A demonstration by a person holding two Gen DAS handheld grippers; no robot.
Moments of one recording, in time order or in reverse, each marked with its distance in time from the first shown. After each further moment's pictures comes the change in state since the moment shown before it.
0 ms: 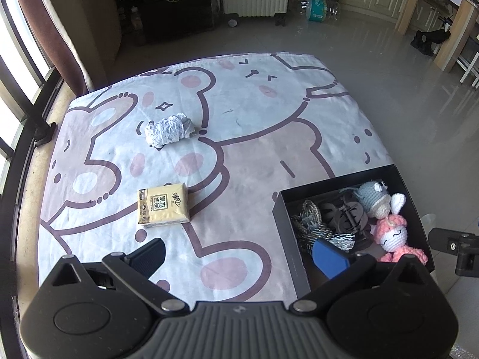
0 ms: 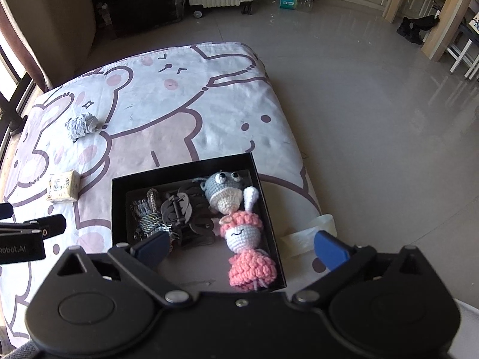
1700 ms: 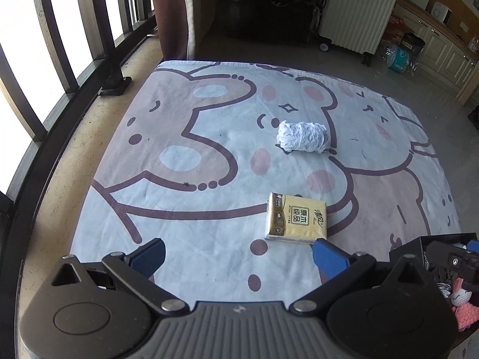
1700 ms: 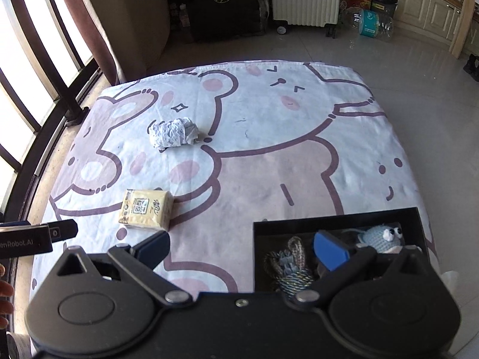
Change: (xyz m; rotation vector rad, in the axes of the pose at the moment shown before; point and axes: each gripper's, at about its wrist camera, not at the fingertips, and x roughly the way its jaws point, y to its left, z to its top) left arm 0.037 0.170 -0.026 -0.300 -0.065 0.062; right arm 0.051 0.151 0.023 -0.134 -0.094 0.208
